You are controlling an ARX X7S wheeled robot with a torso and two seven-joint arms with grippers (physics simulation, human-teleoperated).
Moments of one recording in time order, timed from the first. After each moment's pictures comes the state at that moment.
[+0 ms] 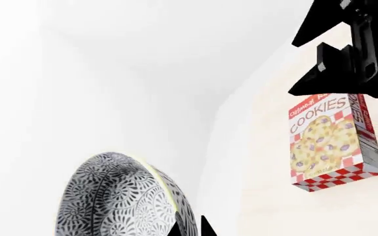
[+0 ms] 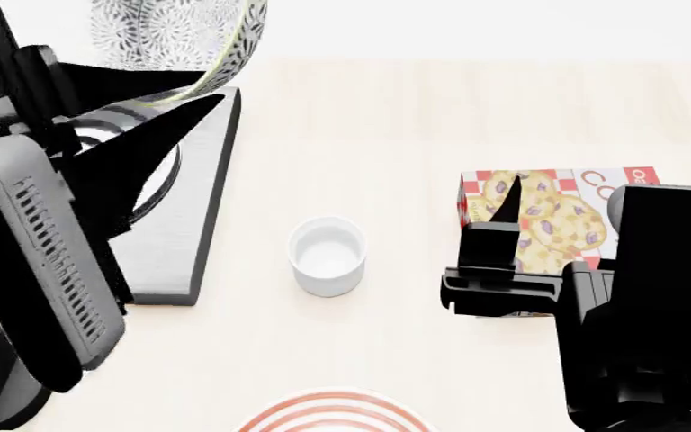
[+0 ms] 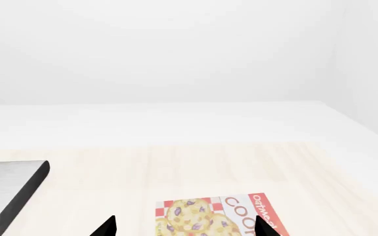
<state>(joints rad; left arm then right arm) -1.37 -0.78 0.98 0.39 -0.26 -0.36 0.34 0.61 0.38 0.09 -0.69 0.76 1.19 0.51</state>
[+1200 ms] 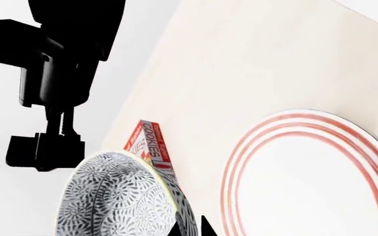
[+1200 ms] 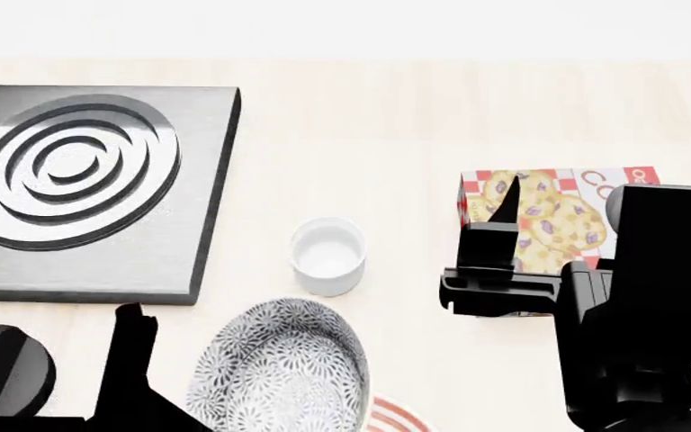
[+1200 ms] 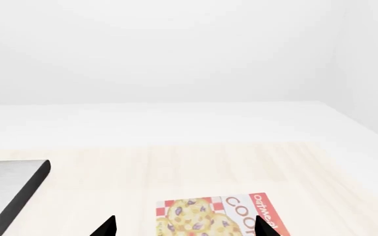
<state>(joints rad) -1.19 -0.92 1.21 0.65 -0.10 -0.18 0.59 0.61 0.39 0.08 -0.68 0.78 1.17 0.53</state>
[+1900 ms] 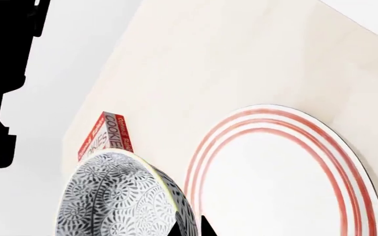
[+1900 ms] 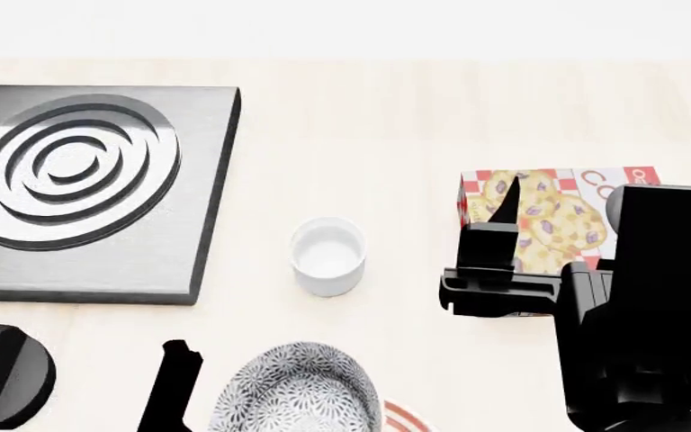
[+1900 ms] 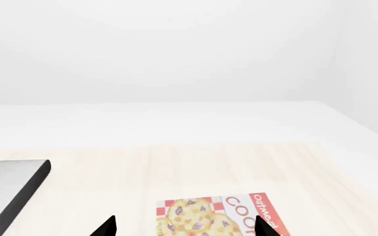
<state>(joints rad) -1.16 -0.85 1.29 0.62 -0.06 -0.27 0.63 0.61 0.40 0.08 -0.68 0.80 1.17 0.55</state>
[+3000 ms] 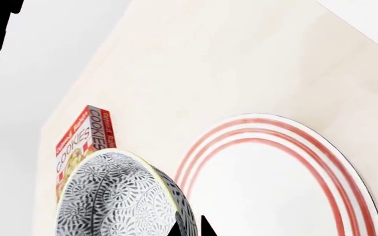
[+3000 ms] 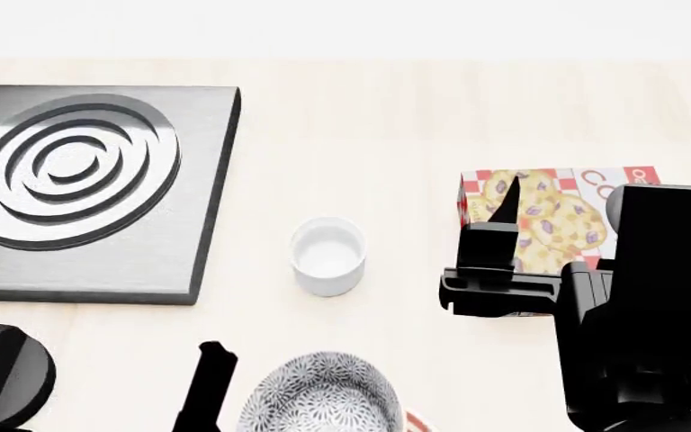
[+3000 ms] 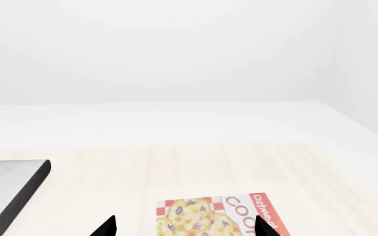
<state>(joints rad) -1.15 -0.76 1.30 0.59 -0.10 -0.38 0.63 0.61 0.42 0.07 -0.67 0.83 1.15 0.57</state>
